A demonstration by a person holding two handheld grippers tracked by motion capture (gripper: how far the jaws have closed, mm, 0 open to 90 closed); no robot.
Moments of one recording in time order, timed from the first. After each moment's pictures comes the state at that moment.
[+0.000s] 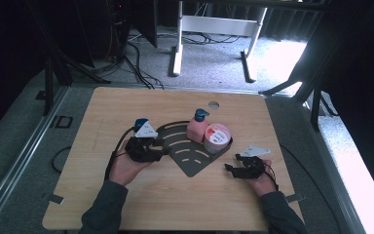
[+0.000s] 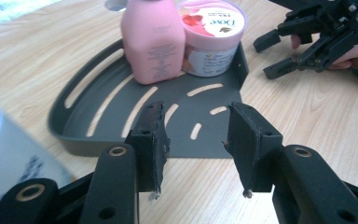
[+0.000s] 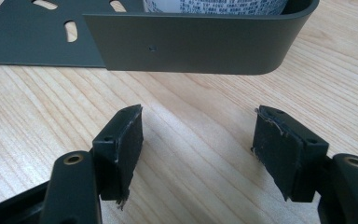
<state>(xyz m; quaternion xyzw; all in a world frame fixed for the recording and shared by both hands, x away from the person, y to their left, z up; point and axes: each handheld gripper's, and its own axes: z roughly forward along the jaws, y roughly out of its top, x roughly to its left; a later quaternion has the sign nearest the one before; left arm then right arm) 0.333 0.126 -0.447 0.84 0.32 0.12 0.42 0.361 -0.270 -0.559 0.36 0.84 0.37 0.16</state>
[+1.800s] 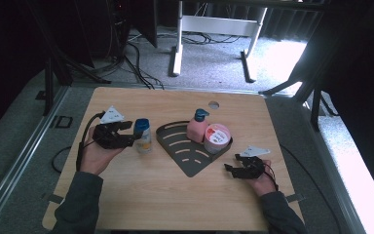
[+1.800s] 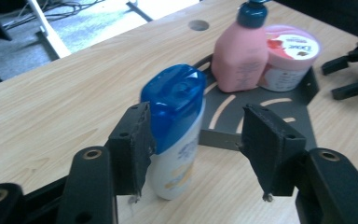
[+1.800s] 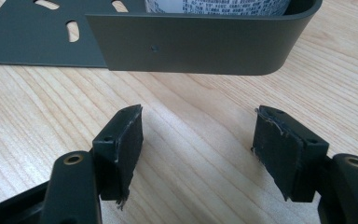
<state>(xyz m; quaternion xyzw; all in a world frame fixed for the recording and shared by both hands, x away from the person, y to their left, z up) 0.345 0.199 -0.416 0.80 0.39 0.20 0.42 0.361 -0.269 -0.559 0.36 0.84 0.37 0.16</state>
